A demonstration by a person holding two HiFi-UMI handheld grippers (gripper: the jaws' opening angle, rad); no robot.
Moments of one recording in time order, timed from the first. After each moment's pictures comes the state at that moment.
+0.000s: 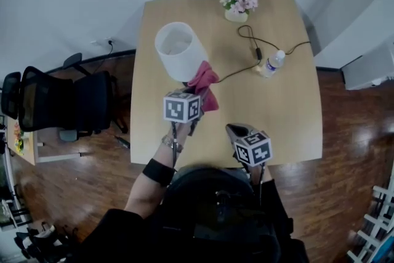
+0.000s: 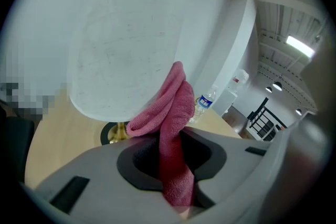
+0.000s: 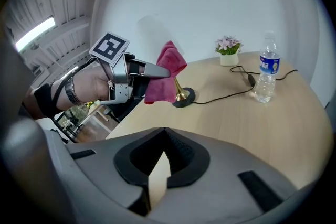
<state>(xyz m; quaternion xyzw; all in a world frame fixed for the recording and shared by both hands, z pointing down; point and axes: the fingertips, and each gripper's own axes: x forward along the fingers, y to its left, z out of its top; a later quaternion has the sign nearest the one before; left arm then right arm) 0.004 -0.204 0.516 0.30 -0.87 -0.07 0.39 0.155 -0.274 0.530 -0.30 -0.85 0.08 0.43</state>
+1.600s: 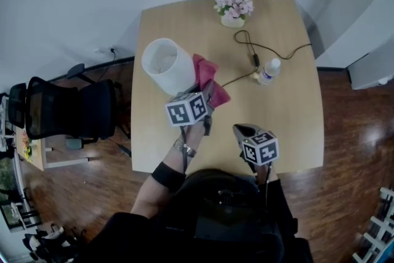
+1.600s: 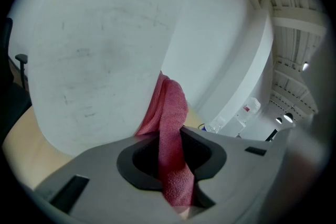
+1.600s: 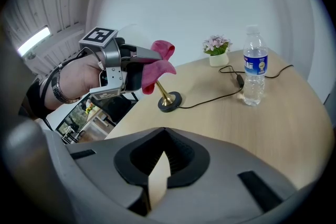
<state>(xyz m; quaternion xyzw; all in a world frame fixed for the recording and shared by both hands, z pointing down) -0.049 -0.255 0.482 0.22 -0.89 -0.19 0.34 0.115 -0.334 0.540 -0.30 -0.85 0.11 0.43</state>
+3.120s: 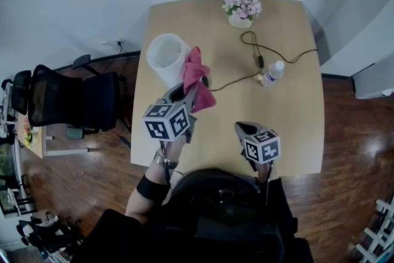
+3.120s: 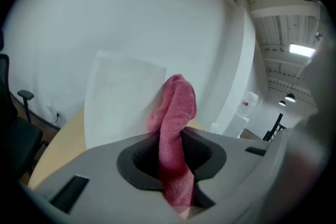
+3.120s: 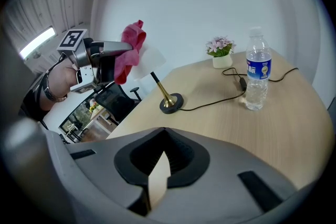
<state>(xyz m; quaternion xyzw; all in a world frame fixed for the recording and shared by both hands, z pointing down) -0.020 -0.206 0.403 0.23 -0.93 -0.11 0.26 0.110 -0.338 0.533 -0.32 -0.84 0.10 0.42</state>
